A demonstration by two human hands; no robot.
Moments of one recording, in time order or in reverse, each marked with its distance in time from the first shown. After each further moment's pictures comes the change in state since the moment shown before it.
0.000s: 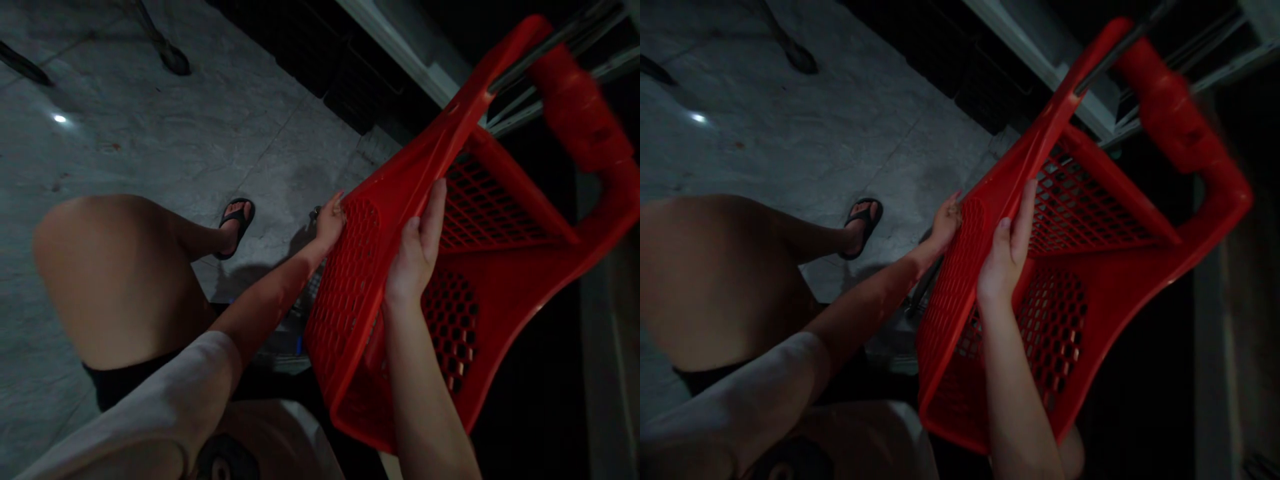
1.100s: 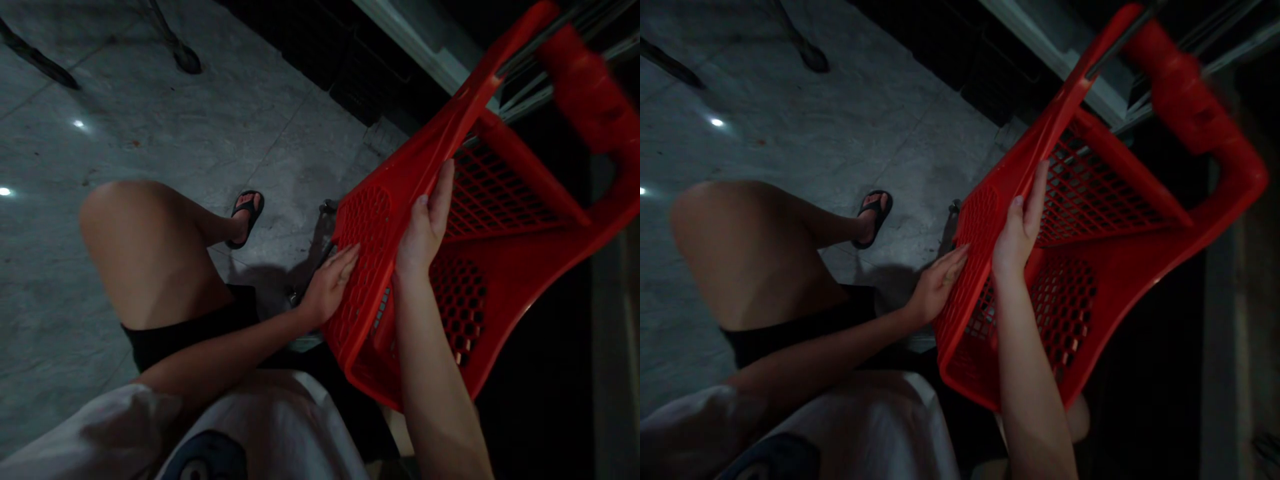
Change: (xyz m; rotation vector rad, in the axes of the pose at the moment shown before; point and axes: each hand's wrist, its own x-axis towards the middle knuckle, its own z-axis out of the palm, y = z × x) left_hand -0.193 0.032 -0.061 0.273 -0.303 0.274; right_hand 0.011 0.036 -0.015 -0.112 -0.033 -0.147
